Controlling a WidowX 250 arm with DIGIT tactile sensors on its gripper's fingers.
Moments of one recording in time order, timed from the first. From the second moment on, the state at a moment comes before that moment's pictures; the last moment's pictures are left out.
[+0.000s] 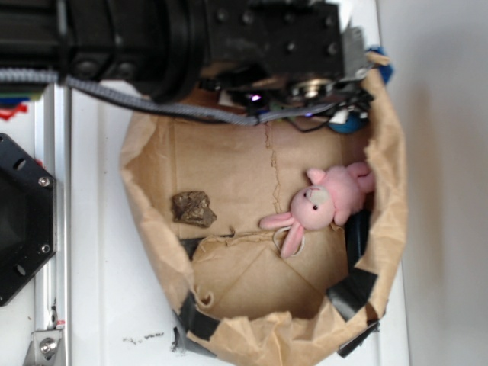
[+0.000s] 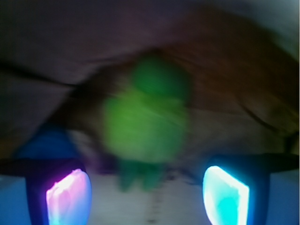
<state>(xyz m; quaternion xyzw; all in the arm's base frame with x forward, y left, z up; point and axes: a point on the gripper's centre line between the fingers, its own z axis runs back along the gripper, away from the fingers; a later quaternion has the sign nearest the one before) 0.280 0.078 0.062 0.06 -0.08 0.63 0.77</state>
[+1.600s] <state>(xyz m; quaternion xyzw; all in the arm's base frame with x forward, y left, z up) 0.297 0.090 0.050 0.05 -0.11 0.64 0.76</state>
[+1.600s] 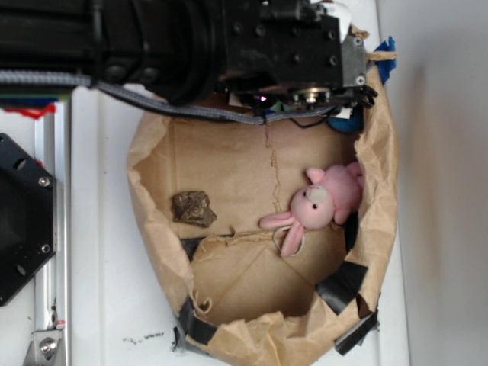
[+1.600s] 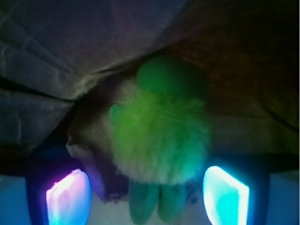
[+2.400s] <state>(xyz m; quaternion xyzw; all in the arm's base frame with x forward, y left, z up) 0.303 0.091 0.045 0.06 -0.10 0.63 0.77</state>
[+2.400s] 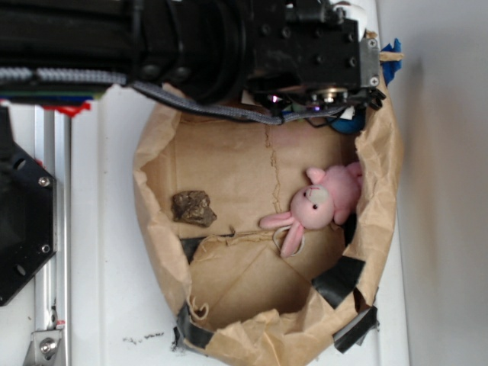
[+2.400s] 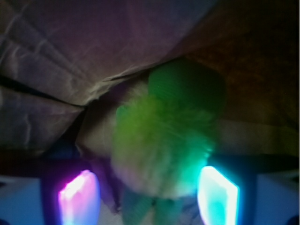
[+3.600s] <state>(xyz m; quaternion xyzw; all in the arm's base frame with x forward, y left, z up) 0.293 0.079 0.055 0.03 -0.08 0.59 0.80</state>
